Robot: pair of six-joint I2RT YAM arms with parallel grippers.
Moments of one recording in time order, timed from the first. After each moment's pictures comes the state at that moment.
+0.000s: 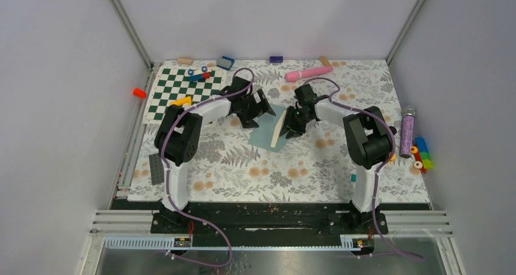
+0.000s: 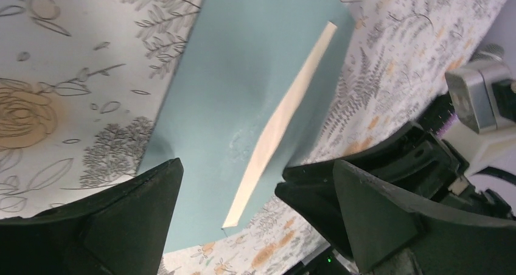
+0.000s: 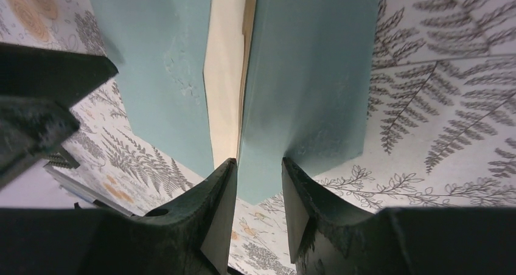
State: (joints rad) left arm -0.46 2.06 1.45 -0.32 0.36 -0.91; right arm 0.41 1.99 1.29 -0.49 -0.36 0.65
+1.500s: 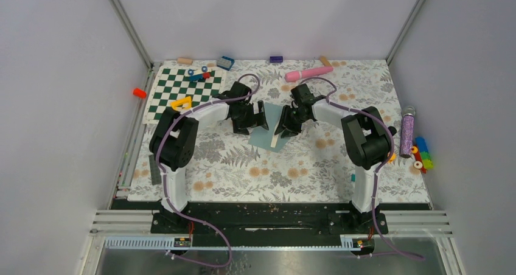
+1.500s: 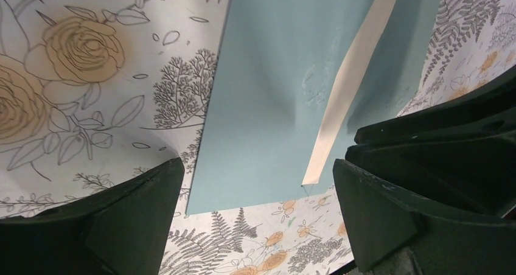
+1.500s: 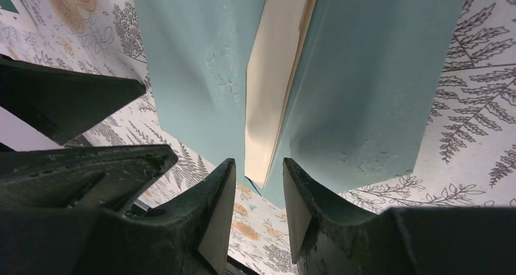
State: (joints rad) left arm -0.48 1.99 1.38 -0.46 0.30 -0.60; right arm 0.44 1.99 1.31 -0.46 -0.39 0.70
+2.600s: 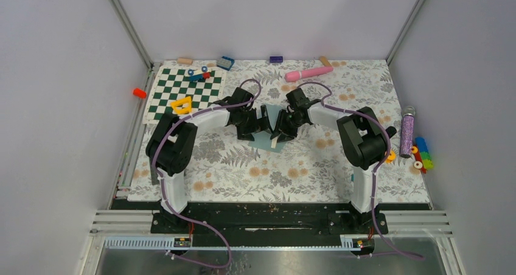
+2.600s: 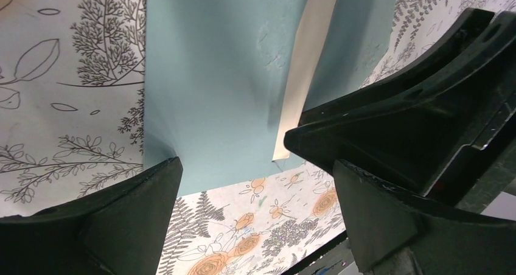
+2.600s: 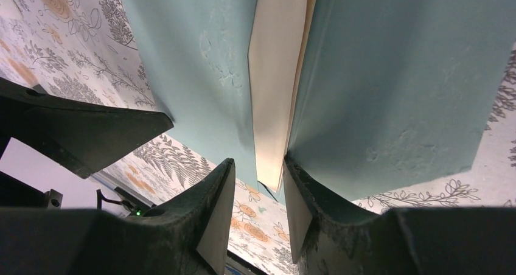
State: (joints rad) left arm -0.52 1.92 1.26 -0.38 0.36 -0.69; right arm 0.48 2.01 1.28 -0.43 -0.39 0.75
